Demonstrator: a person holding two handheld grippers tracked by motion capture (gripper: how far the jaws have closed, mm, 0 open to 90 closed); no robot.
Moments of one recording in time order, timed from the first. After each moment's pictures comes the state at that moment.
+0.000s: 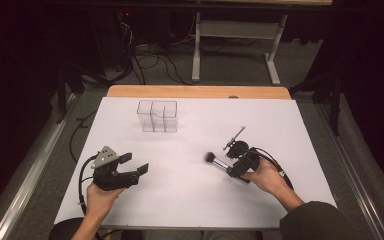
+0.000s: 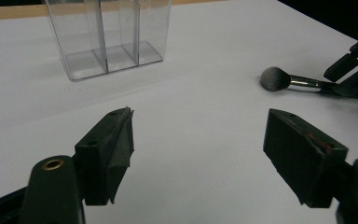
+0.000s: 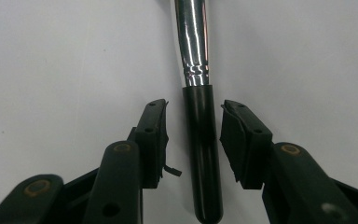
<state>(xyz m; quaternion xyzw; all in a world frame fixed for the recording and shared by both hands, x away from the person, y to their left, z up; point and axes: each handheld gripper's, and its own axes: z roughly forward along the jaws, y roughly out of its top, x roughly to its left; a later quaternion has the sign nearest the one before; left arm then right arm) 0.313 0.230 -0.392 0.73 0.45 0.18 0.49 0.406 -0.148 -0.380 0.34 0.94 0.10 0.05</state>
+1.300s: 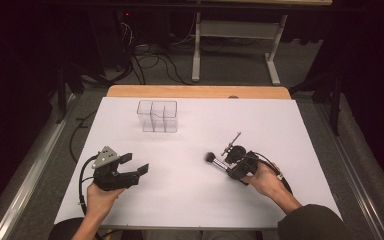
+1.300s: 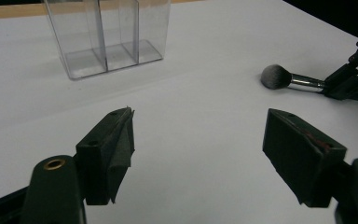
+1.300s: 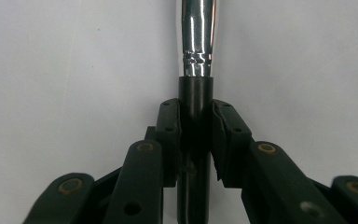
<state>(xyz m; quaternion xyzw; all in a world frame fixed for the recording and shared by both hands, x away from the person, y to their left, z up) 0.313 0.229 -0.392 0.73 0.44 0.18 0.48 0.402 -0.146 -0.393 0.30 0.95 0.09 0.07</state>
